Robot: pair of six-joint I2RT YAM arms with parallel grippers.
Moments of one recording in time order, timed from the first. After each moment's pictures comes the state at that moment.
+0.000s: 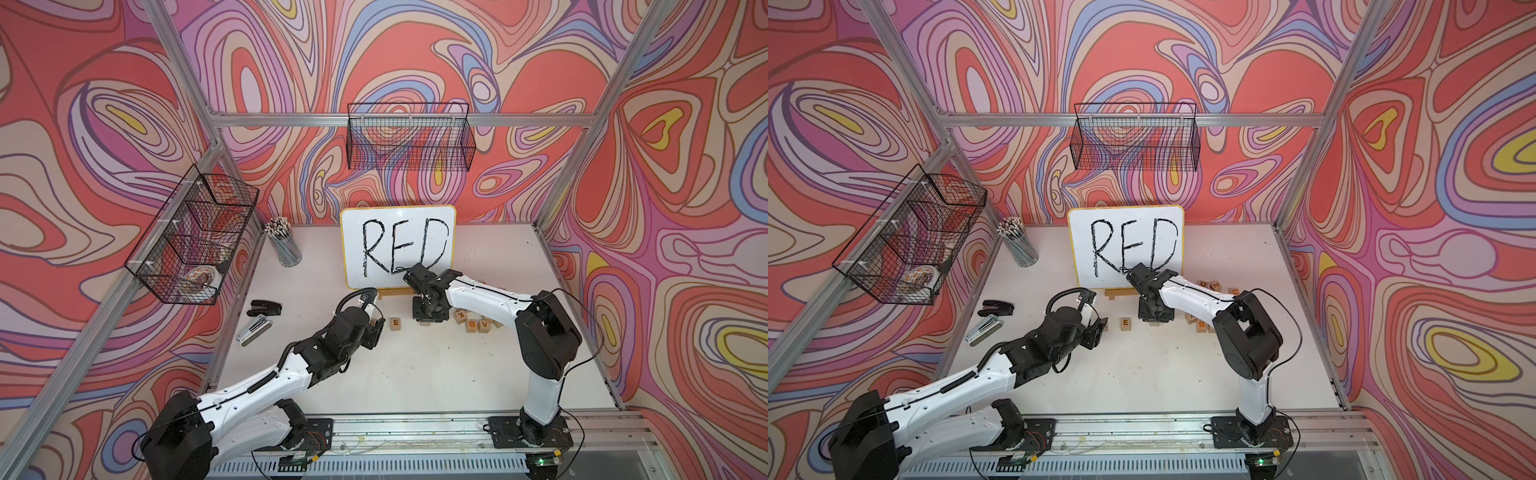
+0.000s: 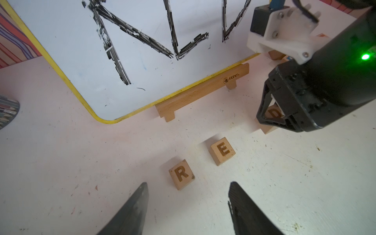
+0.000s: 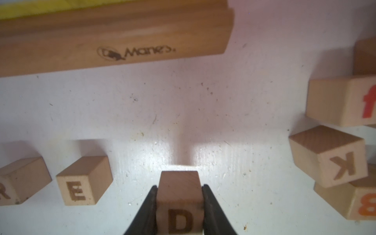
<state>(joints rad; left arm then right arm) -0.80 1.05 0.57 -0.12 -0.31 -0.19 0.71 1.90 1.39 -0.85 0.10 0.73</state>
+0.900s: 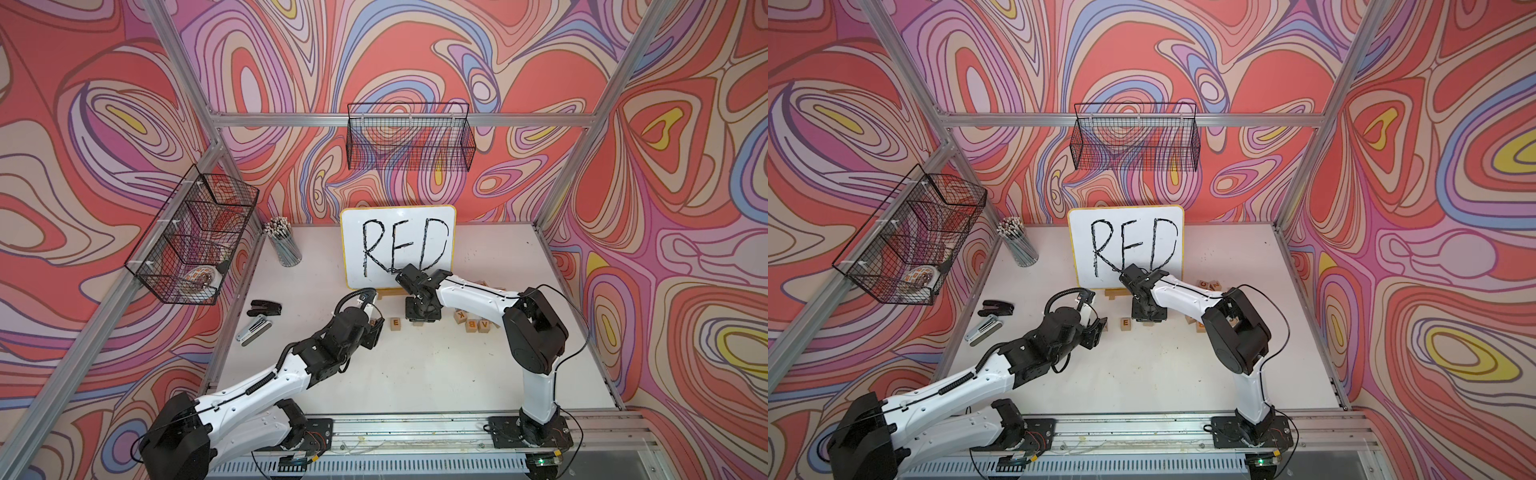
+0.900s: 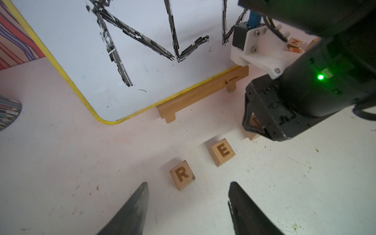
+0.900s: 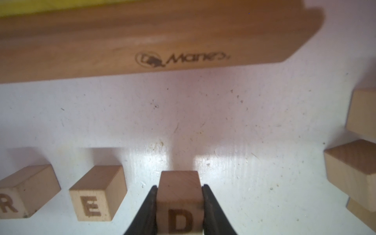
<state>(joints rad) -0.79 1.03 0.57 -0.12 -0.31 -0.19 0.73 1.97 1.45 -0.84 0.09 0.73</state>
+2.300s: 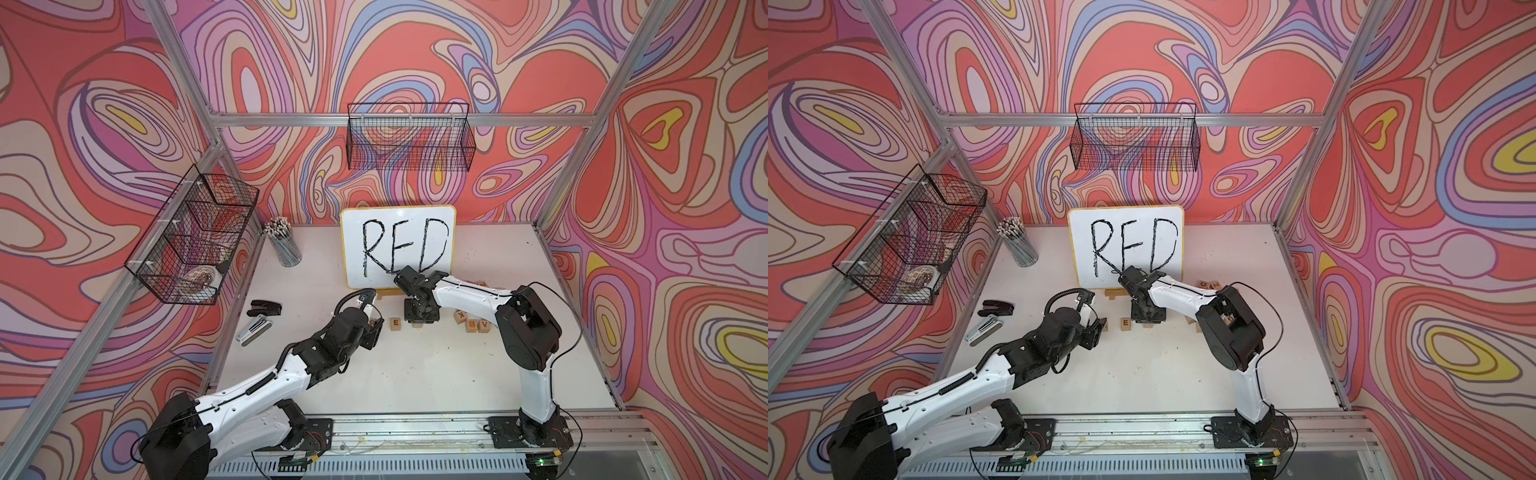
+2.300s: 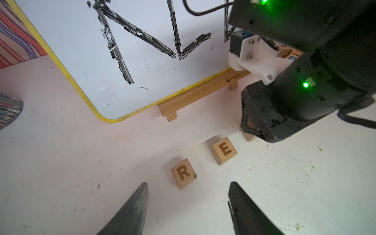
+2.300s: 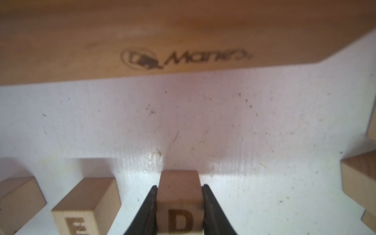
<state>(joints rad) -0.79 1.03 0.56 -0.12 -0.31 -0.19 0.73 2.01 1.46 -0.83 0.09 0.73</state>
